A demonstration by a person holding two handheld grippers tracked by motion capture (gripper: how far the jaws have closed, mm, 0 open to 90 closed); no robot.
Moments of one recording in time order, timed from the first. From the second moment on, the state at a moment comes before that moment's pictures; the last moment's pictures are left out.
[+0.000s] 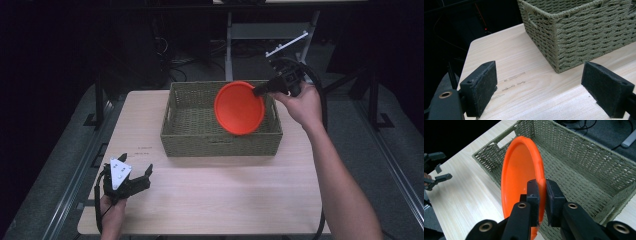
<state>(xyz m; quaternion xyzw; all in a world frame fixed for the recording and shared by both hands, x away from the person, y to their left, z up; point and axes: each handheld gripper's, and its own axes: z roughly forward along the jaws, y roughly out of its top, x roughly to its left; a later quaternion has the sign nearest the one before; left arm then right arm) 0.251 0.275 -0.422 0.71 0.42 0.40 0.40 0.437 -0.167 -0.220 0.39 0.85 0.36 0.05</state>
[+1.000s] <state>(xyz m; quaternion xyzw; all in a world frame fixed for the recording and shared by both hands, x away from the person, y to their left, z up) 0.251 0.274 -0.422 0.71 0.43 0.40 0.40 0.476 -0.169 -0.246 0.44 0.82 0.35 0.05</state>
